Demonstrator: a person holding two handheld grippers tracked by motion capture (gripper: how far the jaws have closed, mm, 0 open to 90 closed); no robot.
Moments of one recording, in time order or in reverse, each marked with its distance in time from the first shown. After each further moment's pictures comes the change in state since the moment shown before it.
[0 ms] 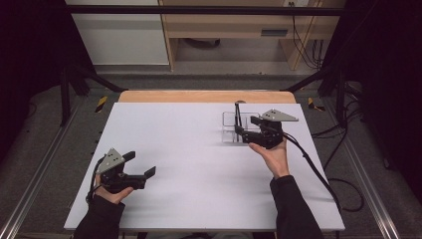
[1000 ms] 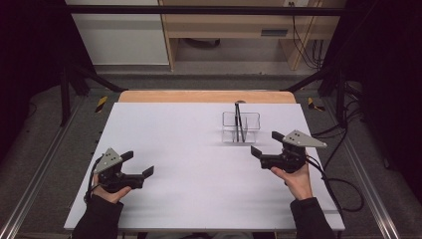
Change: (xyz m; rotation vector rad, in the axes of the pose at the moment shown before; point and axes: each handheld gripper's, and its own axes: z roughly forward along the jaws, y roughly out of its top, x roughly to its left) left arm 0.004 0.000 -0.003 -0.002 0.000 -0.007; right arm 0.000 -0.036 -0.071 -0.057 0.014 -0.015
